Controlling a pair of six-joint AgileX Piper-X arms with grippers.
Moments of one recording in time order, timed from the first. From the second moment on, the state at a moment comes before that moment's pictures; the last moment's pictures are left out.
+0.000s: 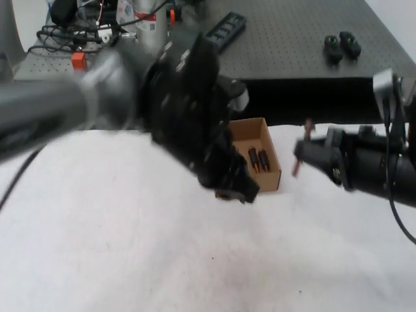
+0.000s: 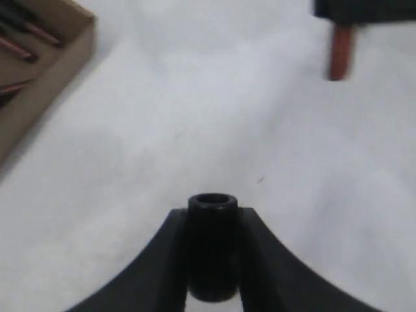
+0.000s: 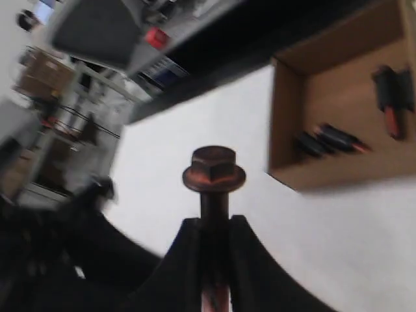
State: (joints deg) left arm -36.7 92.0 -66.6 25.5 36.7 3.8; right arm 3.4 68.7 -30.4 -18.3 -34.1 34.7
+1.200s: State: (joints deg) left arm -36.8 80.6 -50.2 -6.2 35.9 -9.1; right arm 10.2 68.7 -29.9 -34.4 -37.9 40.6
